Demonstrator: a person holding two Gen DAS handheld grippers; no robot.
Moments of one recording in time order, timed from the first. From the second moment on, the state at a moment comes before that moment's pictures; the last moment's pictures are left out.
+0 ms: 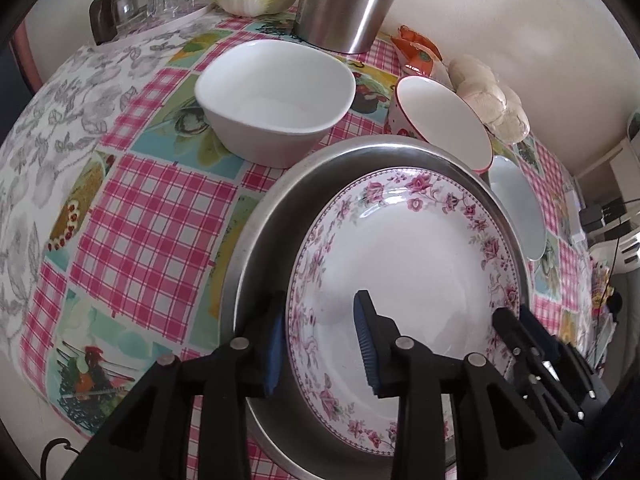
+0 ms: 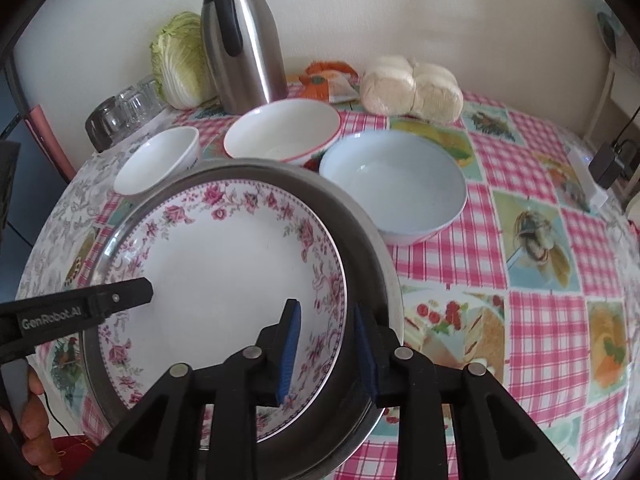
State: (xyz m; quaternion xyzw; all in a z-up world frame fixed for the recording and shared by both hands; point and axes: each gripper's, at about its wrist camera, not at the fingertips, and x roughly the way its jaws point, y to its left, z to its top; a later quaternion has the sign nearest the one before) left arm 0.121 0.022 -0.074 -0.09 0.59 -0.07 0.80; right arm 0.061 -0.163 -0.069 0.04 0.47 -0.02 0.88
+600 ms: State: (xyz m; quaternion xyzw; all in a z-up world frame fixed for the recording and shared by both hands) left arm 0.108 0.011 -0.028 -0.02 0.49 -0.04 0.87; right arm 0.054 -0.163 -0.045 0.03 0.42 -0.03 0.91
